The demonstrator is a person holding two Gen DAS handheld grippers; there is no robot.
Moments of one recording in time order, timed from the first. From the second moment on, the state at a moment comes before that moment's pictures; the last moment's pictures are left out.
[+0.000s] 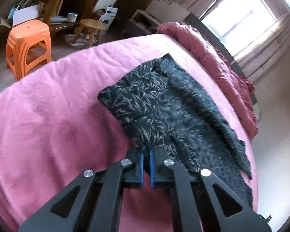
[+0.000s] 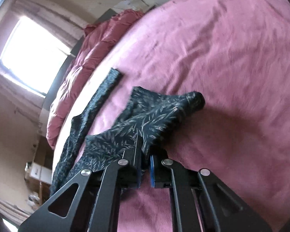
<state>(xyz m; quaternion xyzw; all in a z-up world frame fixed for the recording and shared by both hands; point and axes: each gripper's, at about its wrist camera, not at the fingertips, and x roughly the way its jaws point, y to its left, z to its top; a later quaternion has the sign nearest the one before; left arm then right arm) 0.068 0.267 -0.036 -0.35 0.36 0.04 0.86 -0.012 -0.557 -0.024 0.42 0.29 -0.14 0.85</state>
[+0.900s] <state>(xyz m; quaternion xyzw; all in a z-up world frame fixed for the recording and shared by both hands) -0.008 0.269 -0.008 -0.25 0.31 0.20 0.89 -0.056 -0.629 -0.005 0.35 0.29 -0.21 0.87</state>
